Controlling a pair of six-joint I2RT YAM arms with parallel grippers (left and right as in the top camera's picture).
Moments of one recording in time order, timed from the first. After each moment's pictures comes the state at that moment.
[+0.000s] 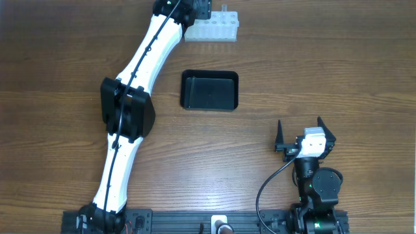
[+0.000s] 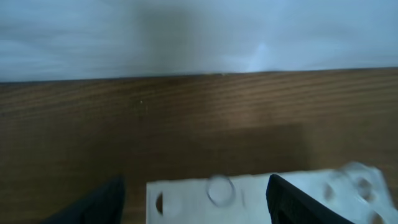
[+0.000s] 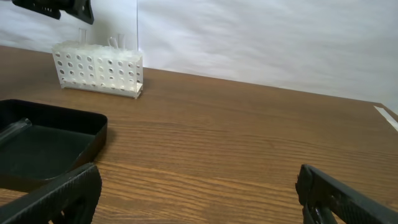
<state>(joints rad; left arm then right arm) -0.39 2.52 2.45 -0.69 -0.22 -0.24 0.05 0.01 0.01 -0.07 0.01 -0.13</state>
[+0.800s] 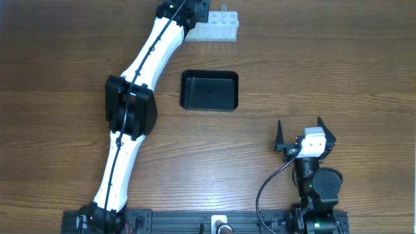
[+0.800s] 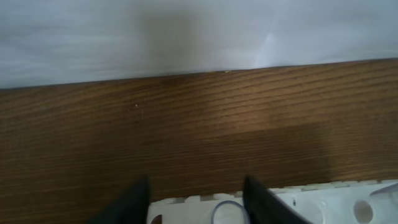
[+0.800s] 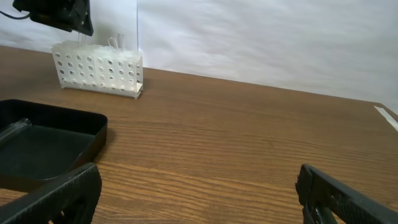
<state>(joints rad) -0.39 2.57 2.45 -0.64 -0.22 -0.20 0.05 0.01 0.01 -0.07 0.01 -0.13</state>
